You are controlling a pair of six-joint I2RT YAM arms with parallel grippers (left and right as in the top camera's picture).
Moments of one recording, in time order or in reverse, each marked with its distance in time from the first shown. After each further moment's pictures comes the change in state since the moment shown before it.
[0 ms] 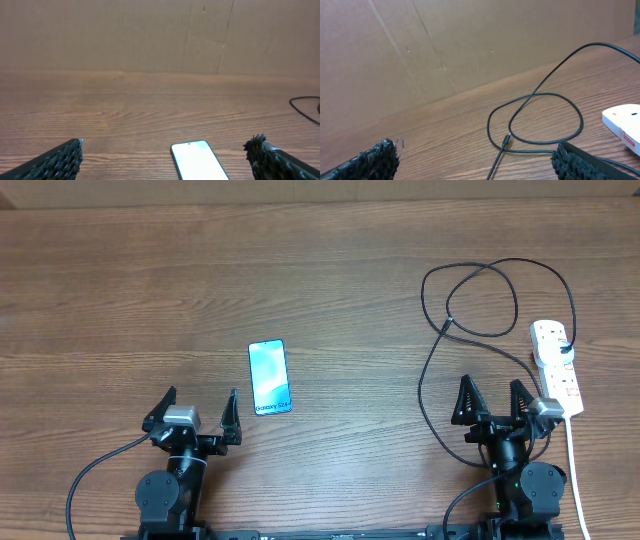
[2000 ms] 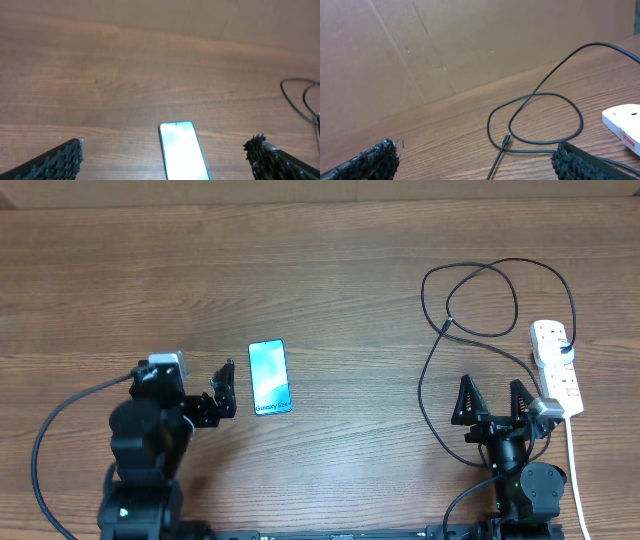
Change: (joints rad) left arm 0.000 0.612 0.558 -0.329 0.024 -0.078; right arm 0.000 0.000 0.000 0.000 0.000 0.000
